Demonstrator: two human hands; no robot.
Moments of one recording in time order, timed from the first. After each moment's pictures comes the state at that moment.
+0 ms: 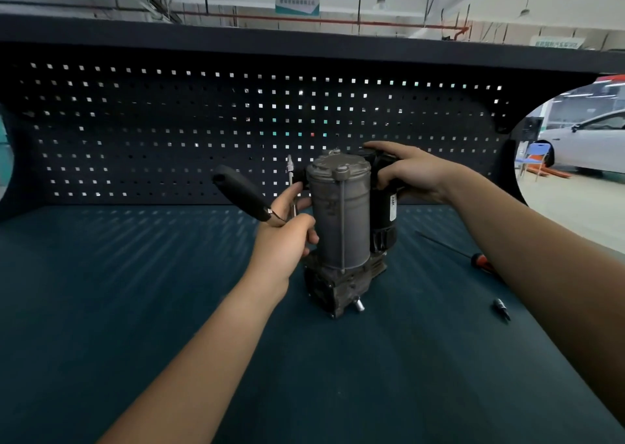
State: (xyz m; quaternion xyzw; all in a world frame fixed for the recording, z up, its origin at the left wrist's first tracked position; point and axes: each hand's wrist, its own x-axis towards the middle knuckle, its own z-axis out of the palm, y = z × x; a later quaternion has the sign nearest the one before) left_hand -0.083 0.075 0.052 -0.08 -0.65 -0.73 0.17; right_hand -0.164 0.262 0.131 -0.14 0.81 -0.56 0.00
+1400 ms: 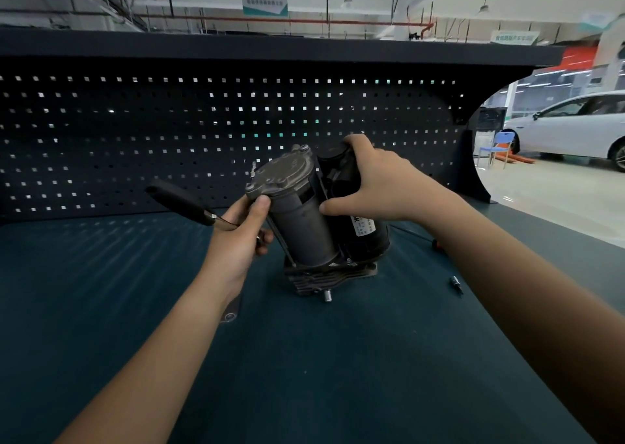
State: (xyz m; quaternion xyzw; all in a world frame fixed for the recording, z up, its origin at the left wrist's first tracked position) left_hand -0.079 0.068 0.042 -0.13 -0.63 -0.74 0.18; right_hand -0.055 0.252 0.127 -0.16 0.94 -0.19 -0.22
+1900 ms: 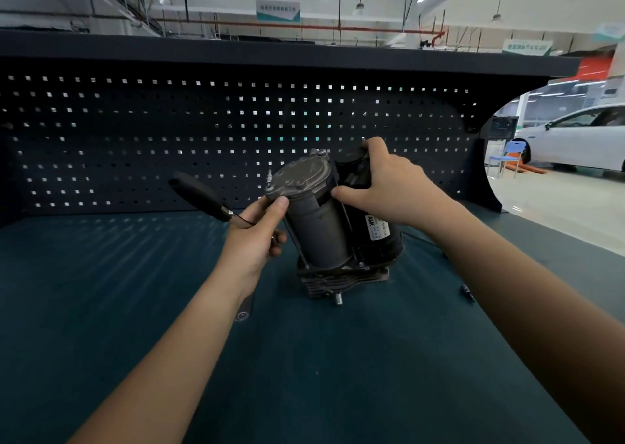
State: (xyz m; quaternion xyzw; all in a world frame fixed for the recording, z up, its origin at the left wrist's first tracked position) left_hand -0.075 0.066 0.047 -0.10 -0.60 -0.78 0.16; right_hand -0.063 0.242 0.122 -0.13 0.93 -0.19 -0.28
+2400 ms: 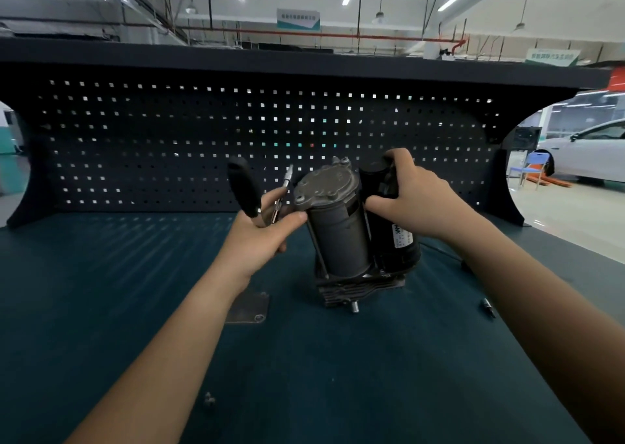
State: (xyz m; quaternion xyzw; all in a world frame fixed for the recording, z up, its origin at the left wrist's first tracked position) left_hand -0.061 0.043 0.063 -0.08 -0.72 -0.66 0.19; right_hand -0.070 0.249 0.118 -0.13 0.93 -0.21 -0.26
